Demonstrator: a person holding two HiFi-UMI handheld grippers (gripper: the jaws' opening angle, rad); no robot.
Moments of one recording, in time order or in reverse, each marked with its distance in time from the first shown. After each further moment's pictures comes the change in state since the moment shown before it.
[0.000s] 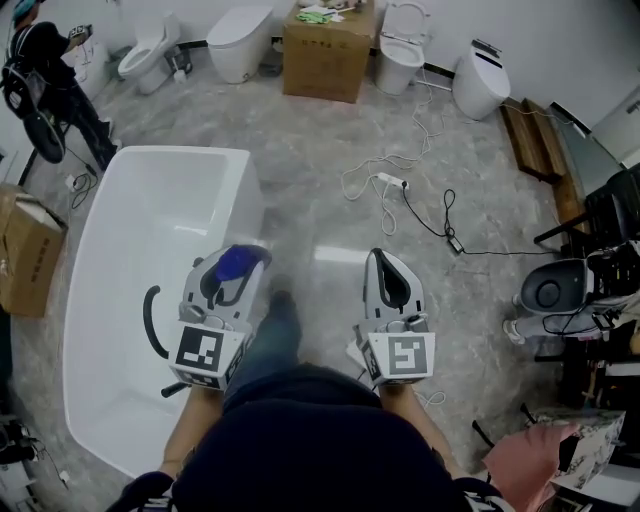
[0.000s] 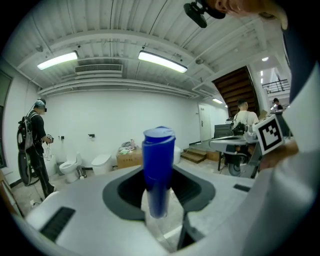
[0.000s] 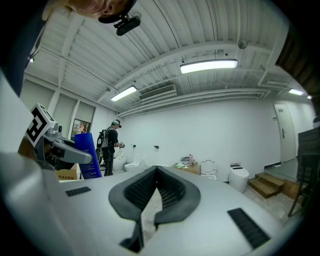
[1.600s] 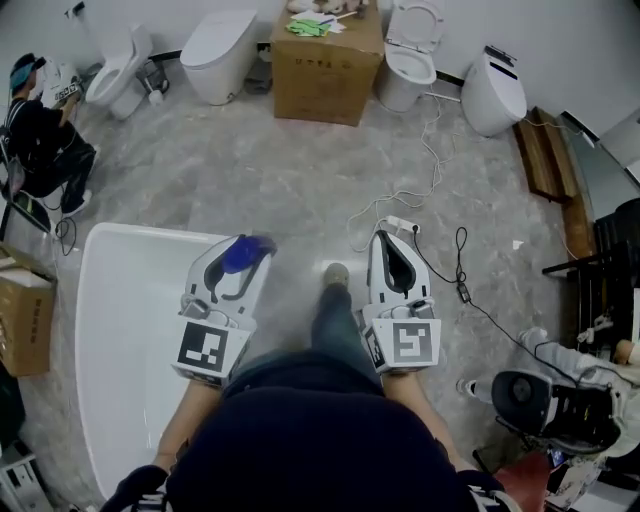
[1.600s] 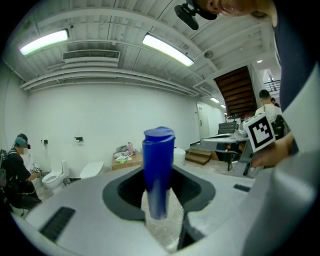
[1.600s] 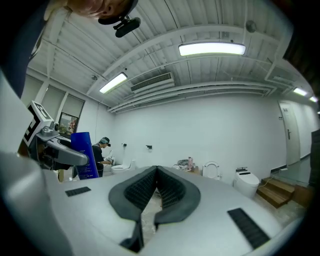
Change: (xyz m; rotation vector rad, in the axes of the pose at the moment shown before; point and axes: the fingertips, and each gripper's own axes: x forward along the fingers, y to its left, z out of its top) left arm 0.342 0.222 0.065 0.020 -0.023 -0.113; right arm 0.412 -0.096 0.011 -0.023 0.001 -0.042
